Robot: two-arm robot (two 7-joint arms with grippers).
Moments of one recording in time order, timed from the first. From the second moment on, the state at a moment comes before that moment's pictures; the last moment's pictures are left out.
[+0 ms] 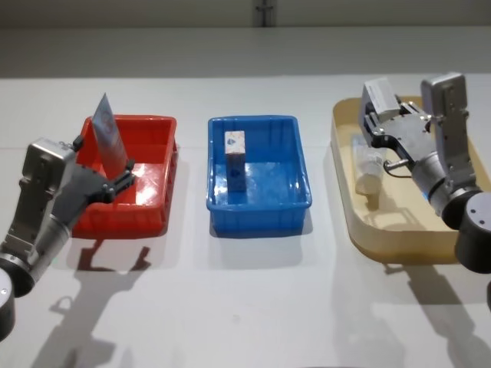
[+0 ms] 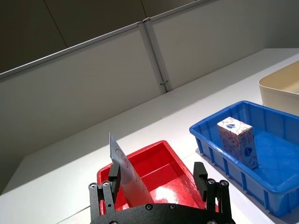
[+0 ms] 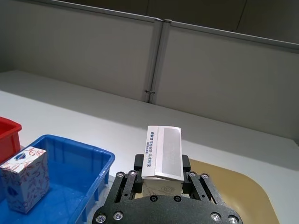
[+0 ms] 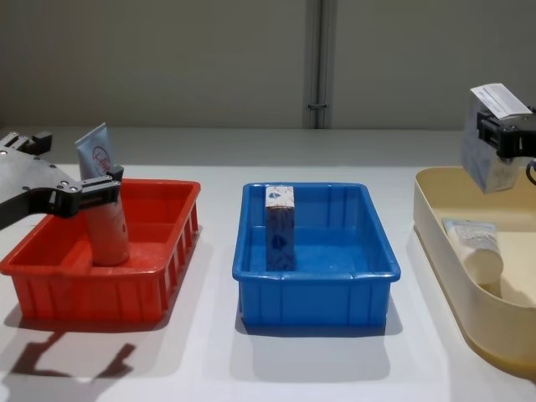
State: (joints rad) left arm -0.20 0.60 0.45 -1.41 -0.25 -0.12 0.03; right arm 0.30 0.16 -0.14 -1.27 0.05 0.00 0.13
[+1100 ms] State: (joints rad) left arm -0.20 0.60 0.45 -1.41 -0.25 -0.12 0.03; right arm 0.33 0.12 -0.04 -1.06 -0.04 0.05 0.06
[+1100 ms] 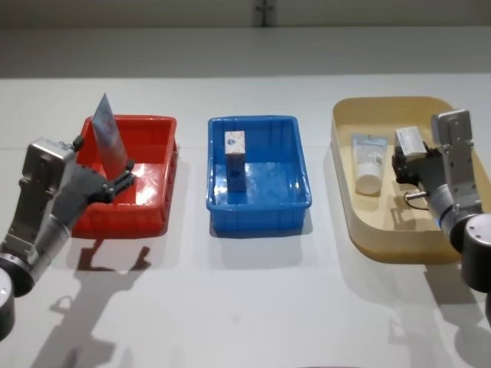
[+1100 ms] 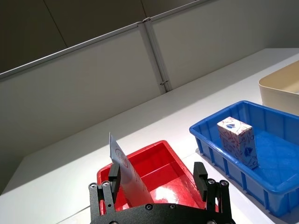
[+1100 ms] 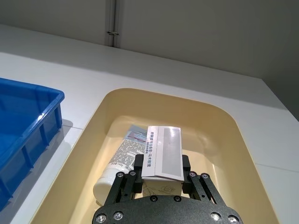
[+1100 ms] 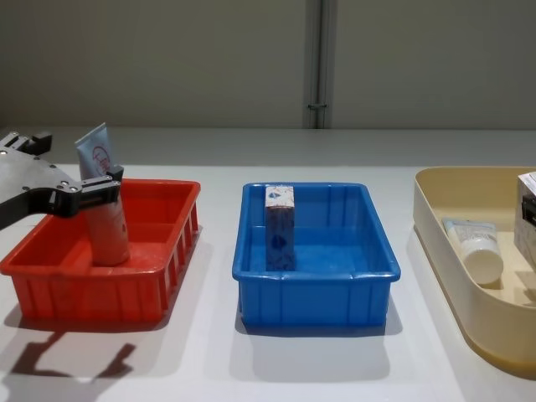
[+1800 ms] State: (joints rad) left arm -0.20 0.60 0.45 -1.41 -0.25 -0.12 0.03; right arm 0.35 0.09 -0.01 -1.01 -0.04 0.09 0.05
